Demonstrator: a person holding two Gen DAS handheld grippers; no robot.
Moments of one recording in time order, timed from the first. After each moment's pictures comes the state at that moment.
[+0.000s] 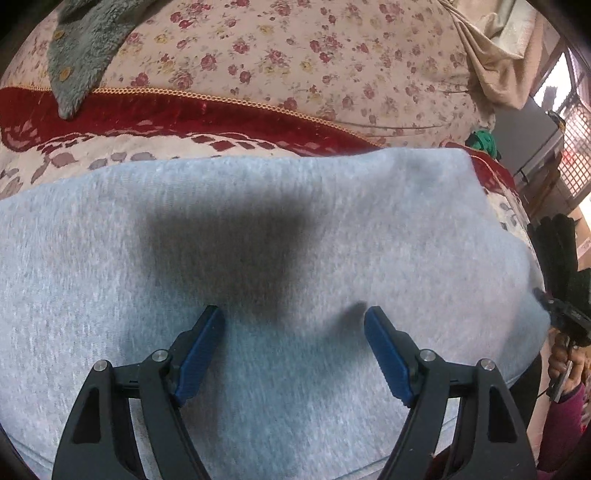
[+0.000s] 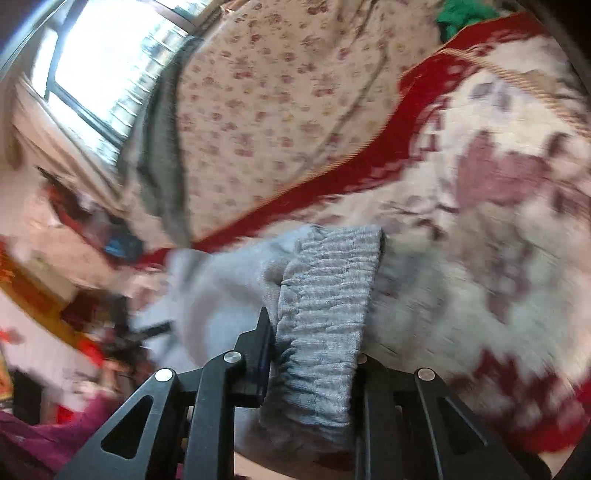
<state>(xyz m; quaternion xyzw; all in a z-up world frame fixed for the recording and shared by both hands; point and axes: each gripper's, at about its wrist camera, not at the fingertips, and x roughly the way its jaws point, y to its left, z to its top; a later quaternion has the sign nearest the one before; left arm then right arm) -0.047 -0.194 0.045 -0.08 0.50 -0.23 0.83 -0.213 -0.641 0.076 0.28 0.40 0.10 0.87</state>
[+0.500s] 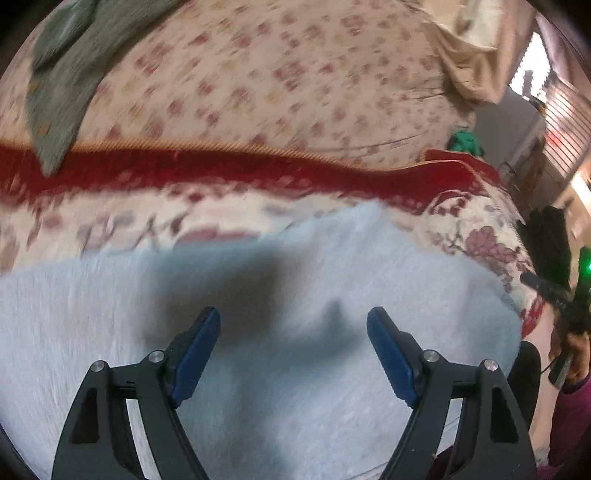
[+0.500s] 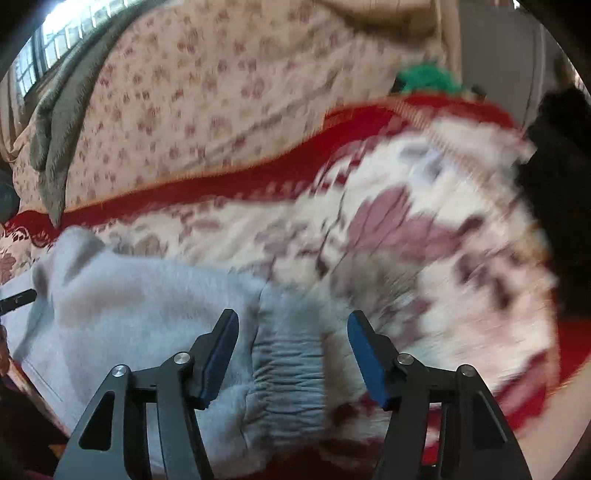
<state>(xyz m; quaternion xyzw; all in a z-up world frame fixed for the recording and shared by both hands) -0.031 -0.222 0.090 -0.04 0.45 -0.27 0.85 -0.198 -0.619 0.115 0.07 0.40 -0.11 0.91</state>
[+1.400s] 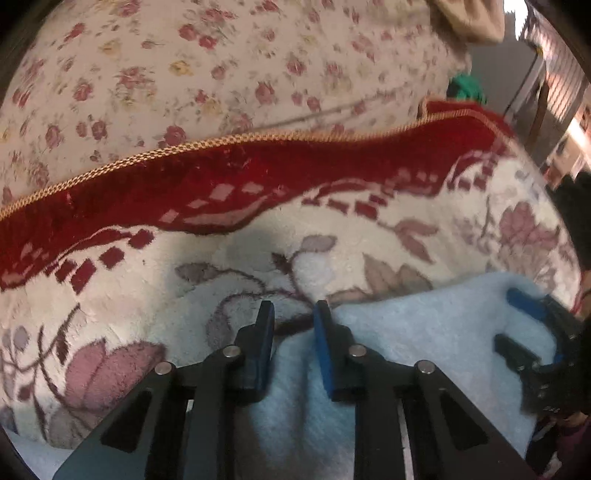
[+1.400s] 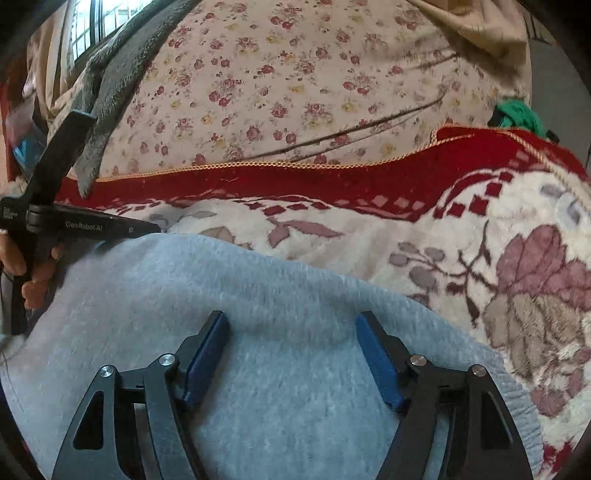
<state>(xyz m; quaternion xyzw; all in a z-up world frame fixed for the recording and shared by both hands) 0.070 -0.336 0.031 0.03 0.49 -0.30 0.82 -0.105 -0.526 0.030 0.03 0.39 -0.02 0.92</state>
